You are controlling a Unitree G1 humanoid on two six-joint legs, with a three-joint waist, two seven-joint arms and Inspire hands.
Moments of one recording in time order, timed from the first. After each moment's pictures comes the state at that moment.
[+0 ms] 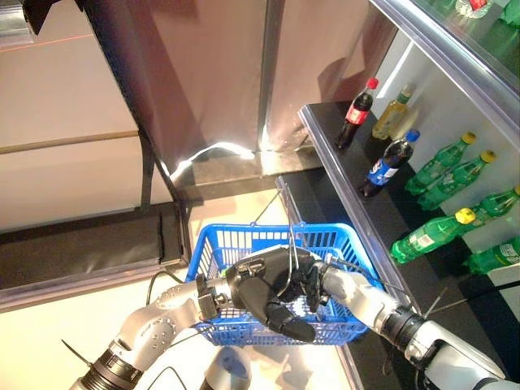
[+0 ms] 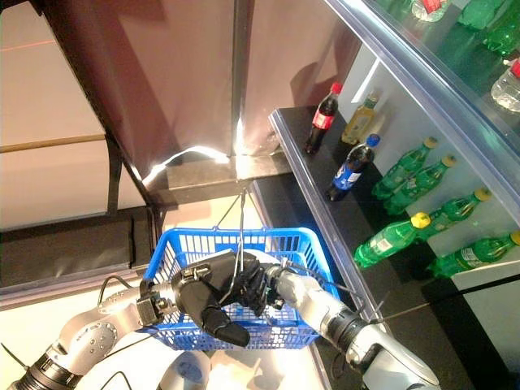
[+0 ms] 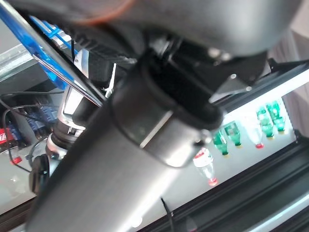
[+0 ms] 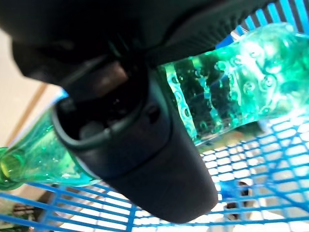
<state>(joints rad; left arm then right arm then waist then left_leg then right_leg) -0.11 0.60 -0.39 -0.25 -0.99 0.34 -0.71 -0.50 -0.45 0.85 0.48 -0.32 0.03 0.21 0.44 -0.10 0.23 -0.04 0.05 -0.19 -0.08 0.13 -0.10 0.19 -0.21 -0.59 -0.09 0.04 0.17</state>
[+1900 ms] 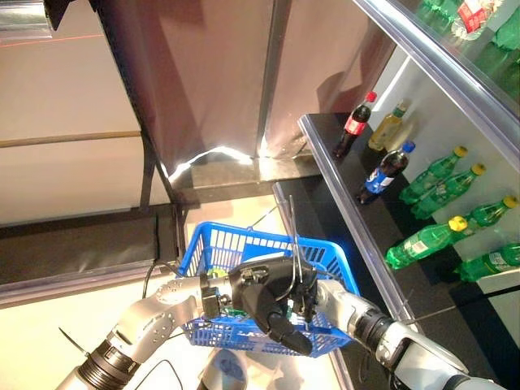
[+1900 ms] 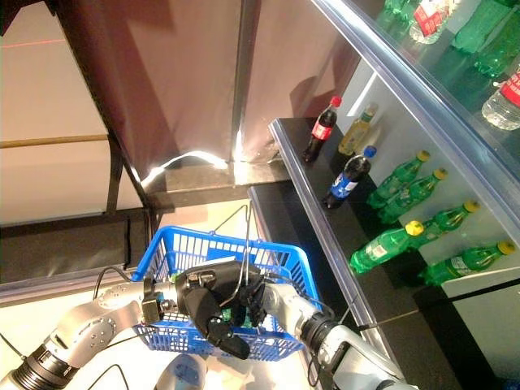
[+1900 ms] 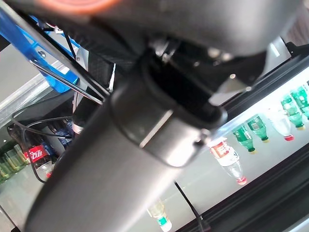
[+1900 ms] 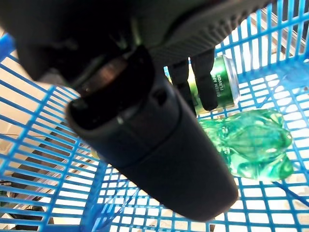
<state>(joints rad) -0.15 0.65 -0.42 -0.25 -0.89 0.38 -0.71 -0.52 -0.27 0.87 0.61 -0.37 0.06 0.31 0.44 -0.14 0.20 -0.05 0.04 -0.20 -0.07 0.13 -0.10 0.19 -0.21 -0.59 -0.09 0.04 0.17</state>
